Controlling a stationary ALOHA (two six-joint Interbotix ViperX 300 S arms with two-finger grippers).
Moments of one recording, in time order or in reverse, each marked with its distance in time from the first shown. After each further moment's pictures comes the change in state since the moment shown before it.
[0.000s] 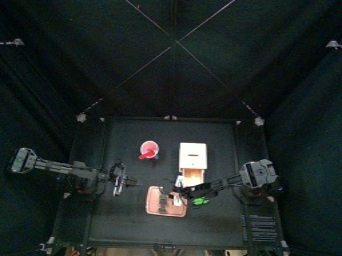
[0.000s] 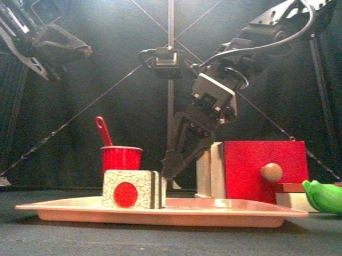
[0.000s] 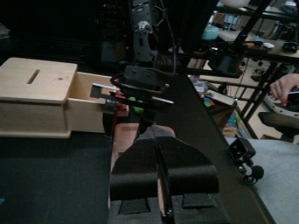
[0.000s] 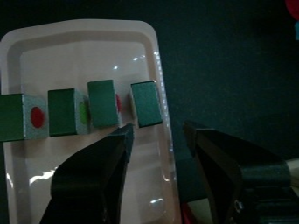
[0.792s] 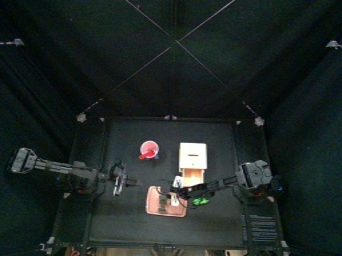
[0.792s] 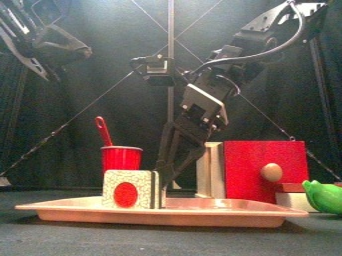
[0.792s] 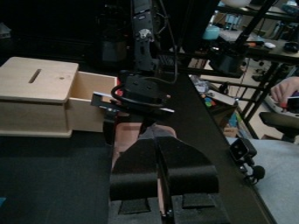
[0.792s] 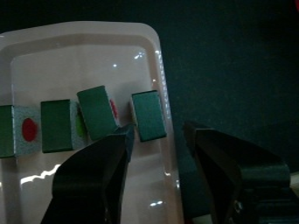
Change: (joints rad) left arm 0.005 0.002 0.002 0.000 0.000 0.002; right arm -0.006 0.057 -0.041 -0.003 0.000 -0.002
